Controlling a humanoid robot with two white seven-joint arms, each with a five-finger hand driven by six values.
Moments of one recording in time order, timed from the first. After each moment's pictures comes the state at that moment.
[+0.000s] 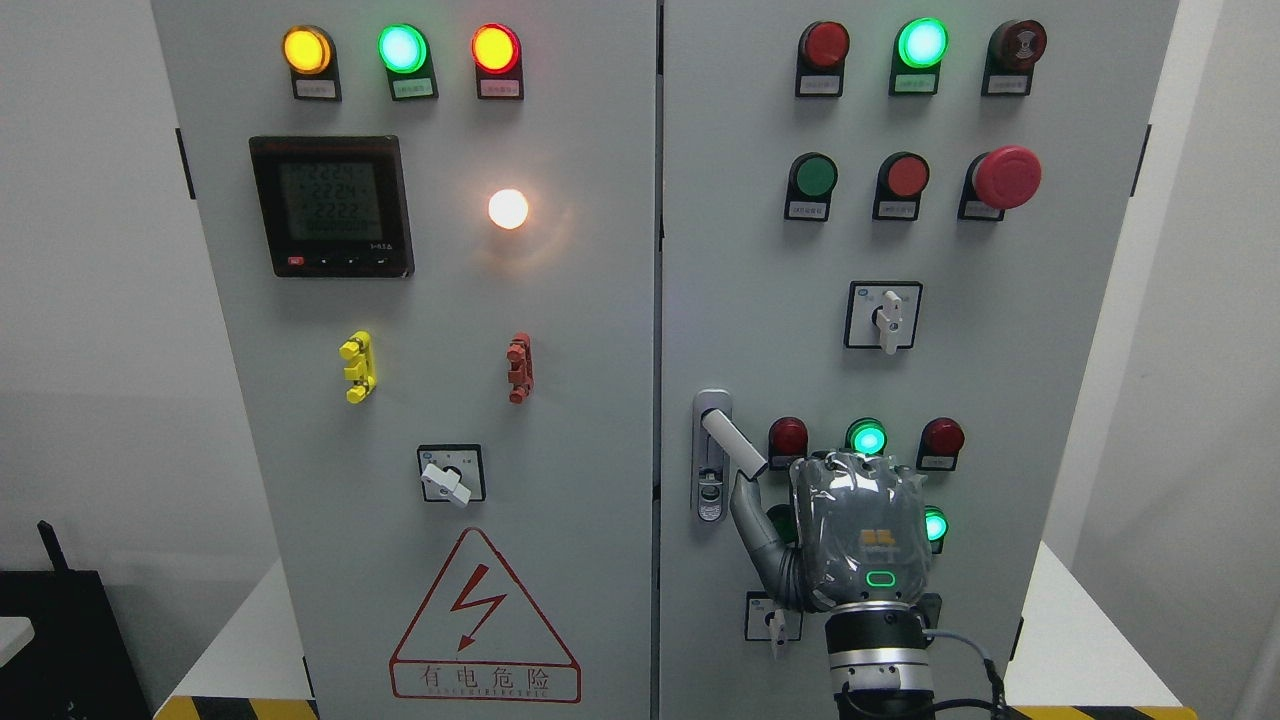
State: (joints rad) left arm 0.00 -0.06 0.00 0.00 -0.08 -0.05 0.02; right arm -0.46 0.15 0.20 -1.75 1.58 0.21 -0.03
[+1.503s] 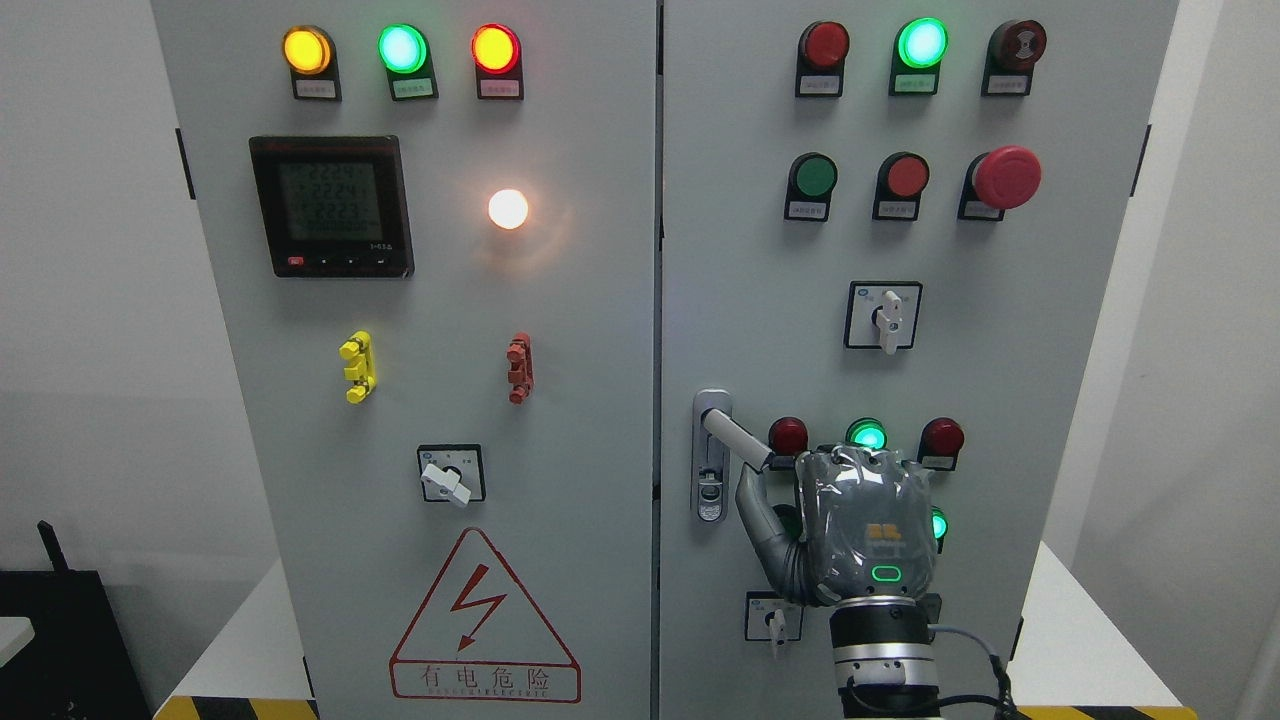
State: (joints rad) left arm 0.00 -0.06 0.00 0.00 -0.08 -0.05 0.02; right arm -0.47 0.15 0.19 -1.75 1.58 0.21 -0.03
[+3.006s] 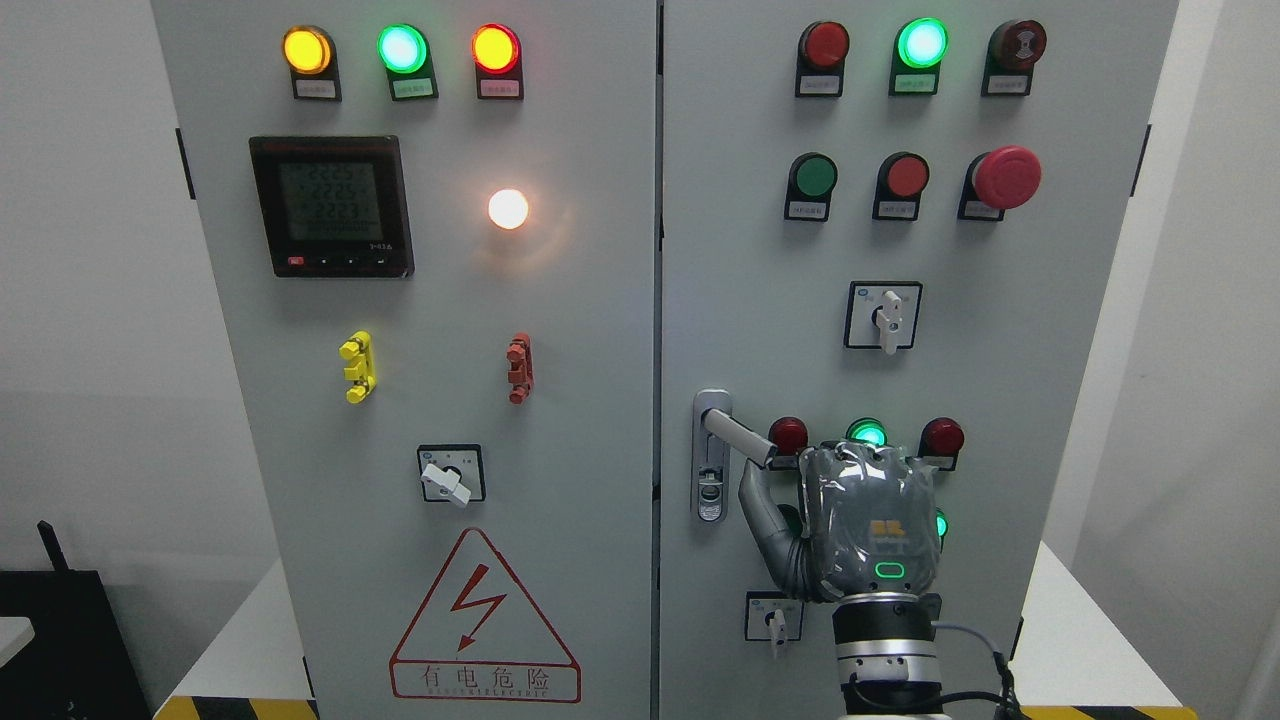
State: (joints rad) left arm 0.00 -0.06 0.00 0.00 -0.08 -0.05 0.02; right arm -0.48 0.15 0.18 -1.75 1.58 0.21 -0.03
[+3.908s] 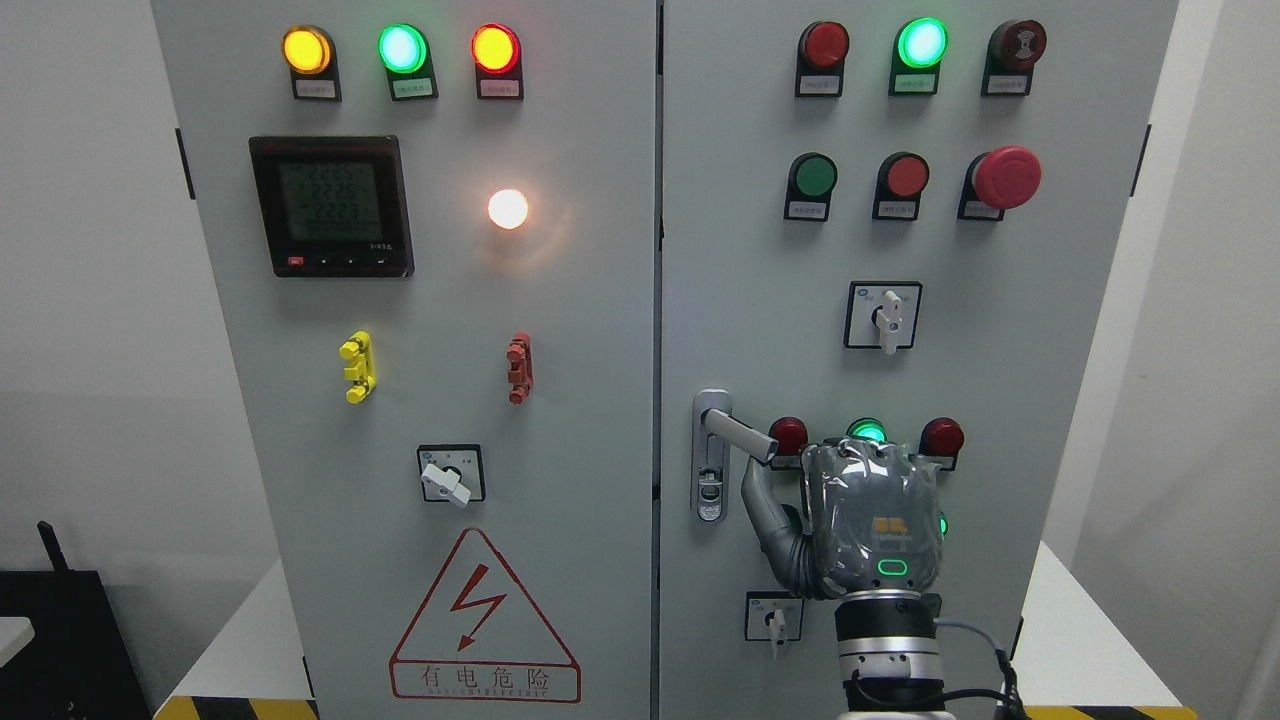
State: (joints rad) left arm 0.00 -0.06 0.00 0.00 -0.08 -0.05 0.02; right arm -0.48 0.15 0.18 -1.75 1.58 0.21 -0.03
